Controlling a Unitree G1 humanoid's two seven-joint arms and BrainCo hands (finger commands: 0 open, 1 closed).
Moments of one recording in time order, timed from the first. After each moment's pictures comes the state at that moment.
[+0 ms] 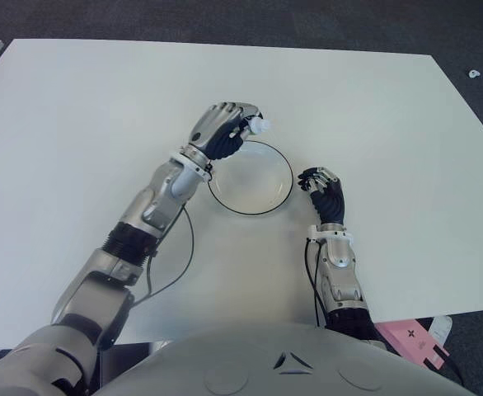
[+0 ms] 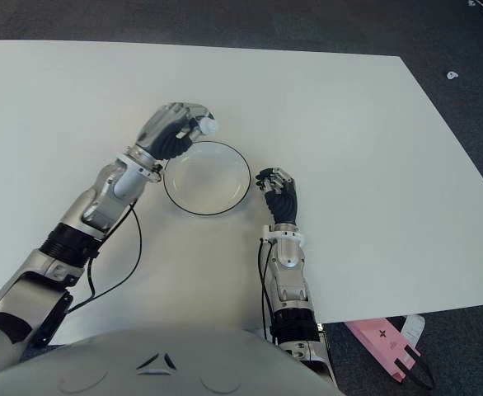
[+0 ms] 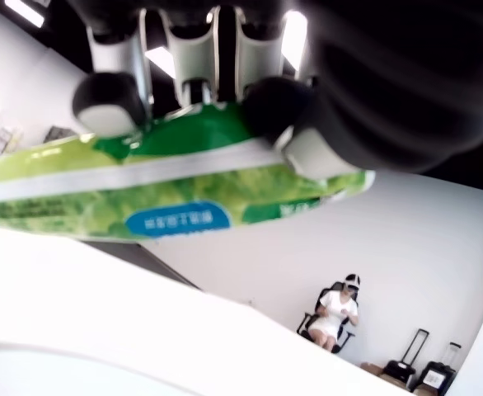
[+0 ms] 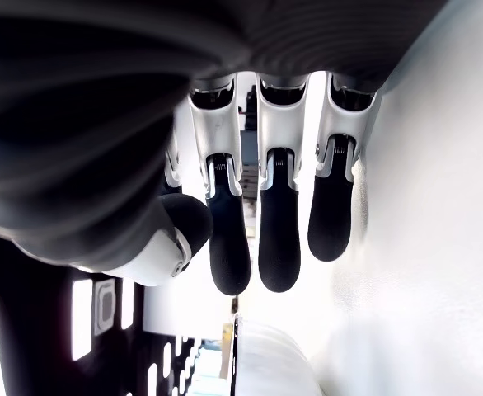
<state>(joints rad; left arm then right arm) -0.39 0.29 -0.37 0.25 0.63 -0.32 0.10 0.08 0.04 -0.01 0.20 -0.10 -0.27 -0.12</state>
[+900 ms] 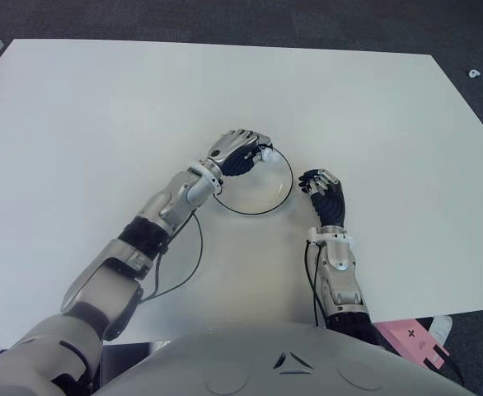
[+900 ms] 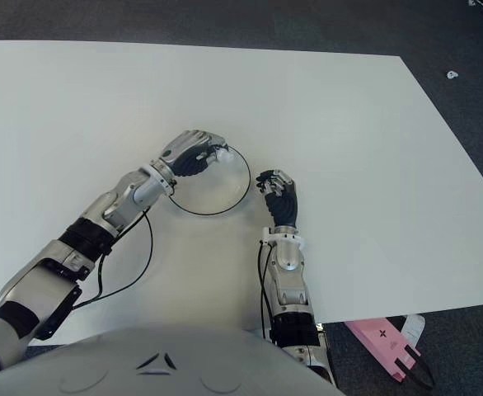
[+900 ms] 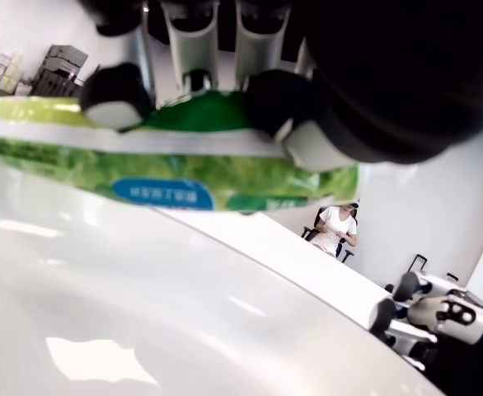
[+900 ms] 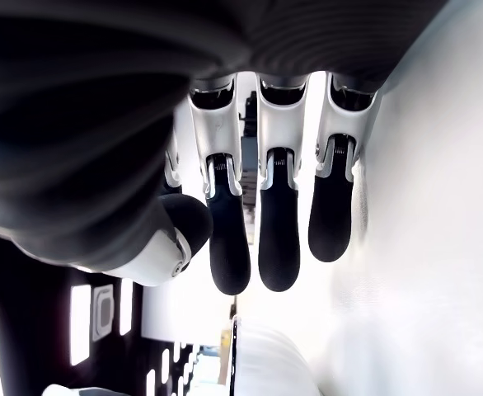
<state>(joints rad) -0.44 0.28 -0.46 0.47 0.66 -0.41 0.09 0.12 0.04 0.00 0.17 -0.10 -0.26 -0.13</state>
